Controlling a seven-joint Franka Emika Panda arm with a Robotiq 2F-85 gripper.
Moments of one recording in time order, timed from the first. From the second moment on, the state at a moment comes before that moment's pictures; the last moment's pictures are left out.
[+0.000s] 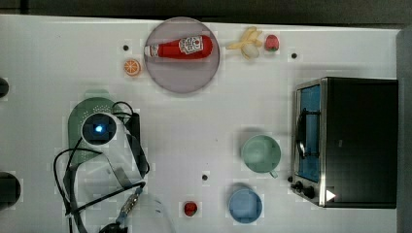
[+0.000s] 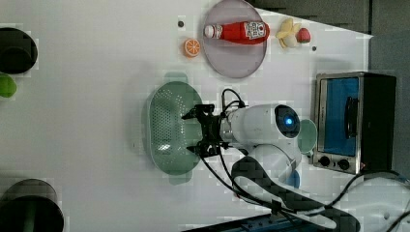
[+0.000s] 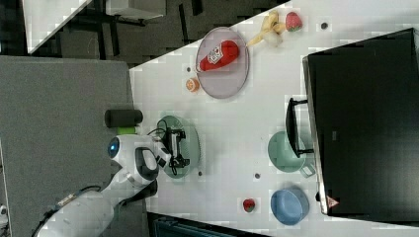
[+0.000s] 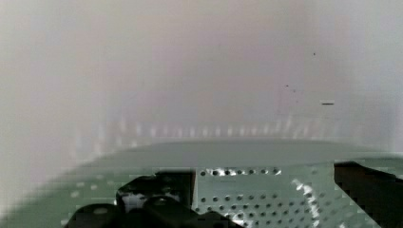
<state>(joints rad) 0.06 0.52 0.42 -2.24 -0.05 1.09 1.21</state>
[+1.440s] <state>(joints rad) 0.05 0.41 0.21 -2.35 -0.03 1.13 1.11</state>
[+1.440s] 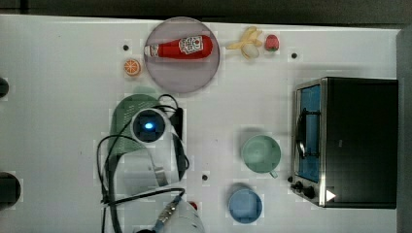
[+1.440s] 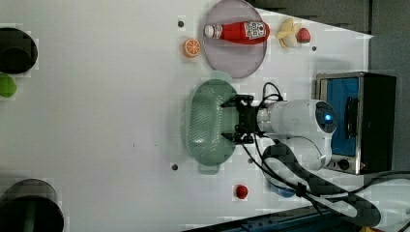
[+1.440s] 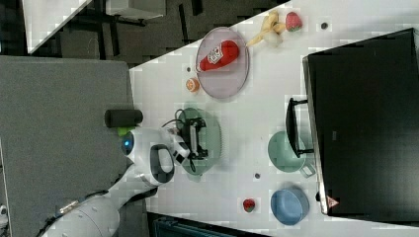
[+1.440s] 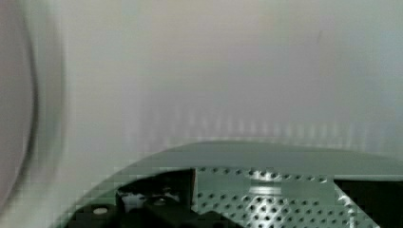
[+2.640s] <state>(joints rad) 0.03 0.38 -0.10 -2.39 -0.03 1.13 0.83</state>
